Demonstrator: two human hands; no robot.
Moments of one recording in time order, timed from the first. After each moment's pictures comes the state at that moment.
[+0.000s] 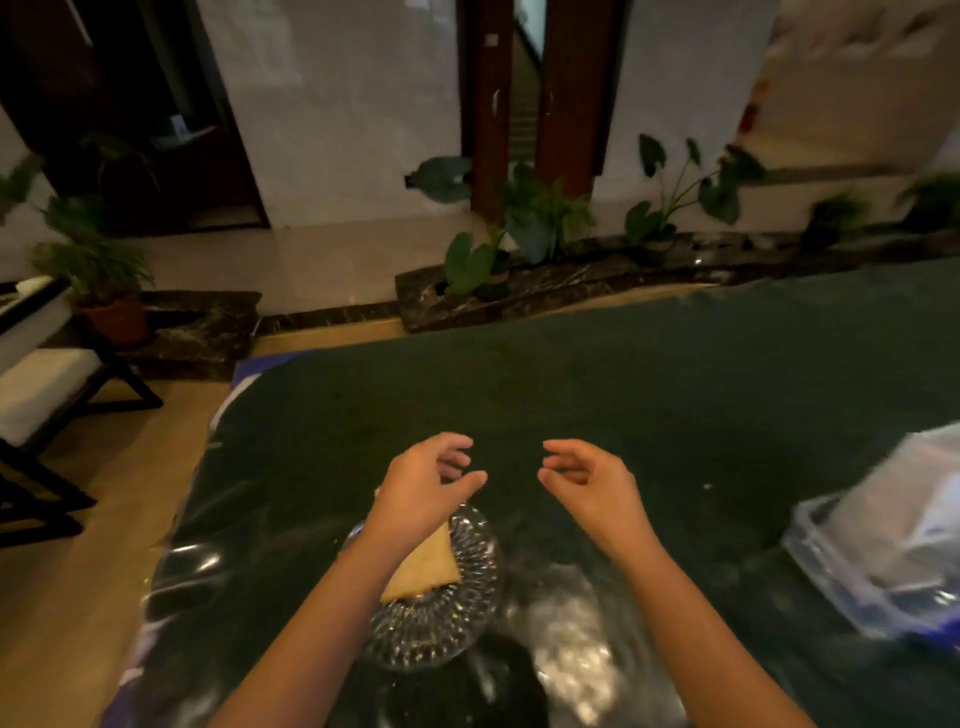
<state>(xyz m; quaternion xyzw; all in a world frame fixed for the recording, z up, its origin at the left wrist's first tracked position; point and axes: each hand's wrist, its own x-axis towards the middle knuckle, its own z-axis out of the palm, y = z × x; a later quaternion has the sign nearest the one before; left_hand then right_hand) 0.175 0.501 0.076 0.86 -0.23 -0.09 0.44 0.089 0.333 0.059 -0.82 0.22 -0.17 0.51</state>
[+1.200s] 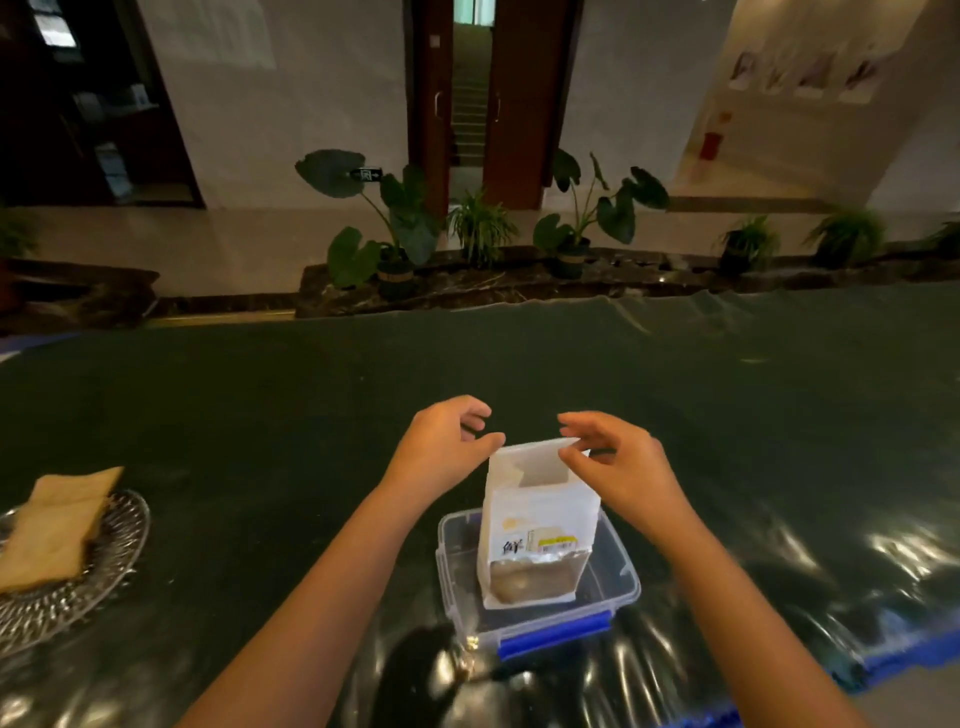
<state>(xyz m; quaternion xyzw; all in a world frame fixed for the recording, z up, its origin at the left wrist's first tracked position) -0.014 0.028 0.104 0.87 -0.24 -0.09 0.43 -0.124 -0.137 0.106 -0.87 0.13 -0.19 0.43</state>
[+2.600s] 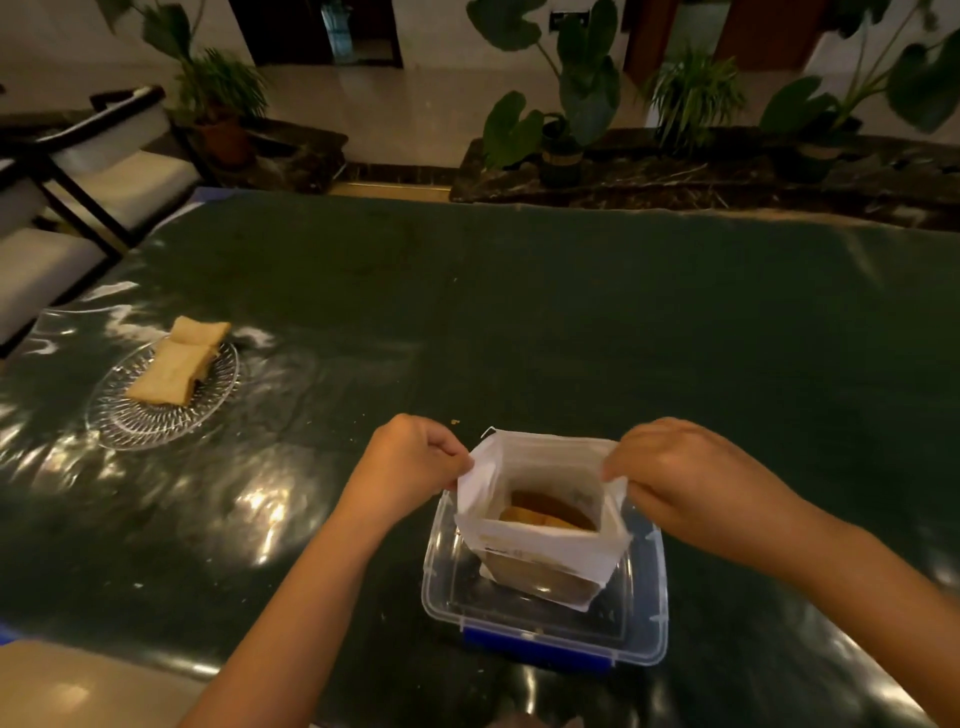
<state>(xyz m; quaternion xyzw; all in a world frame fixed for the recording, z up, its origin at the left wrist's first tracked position) -0.018 -0.005 0.051 0.90 0.06 -0.16 0.40 -0.049 -0.248 0.092 -0.95 -0.26 0.12 0.12</state>
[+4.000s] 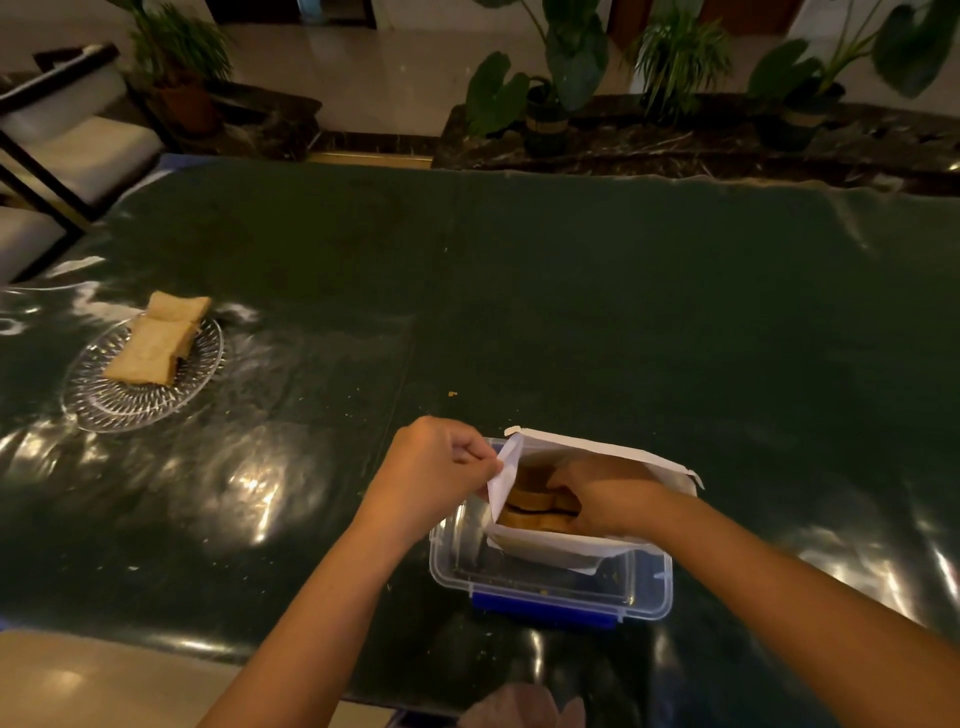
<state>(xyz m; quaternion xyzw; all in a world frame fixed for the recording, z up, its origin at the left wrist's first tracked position) -0.052 -0.009 0.050 0.89 -0.01 -0.17 0.43 -0.041 -0.207 -0.026 -0.92 -0.15 0.33 0.14</state>
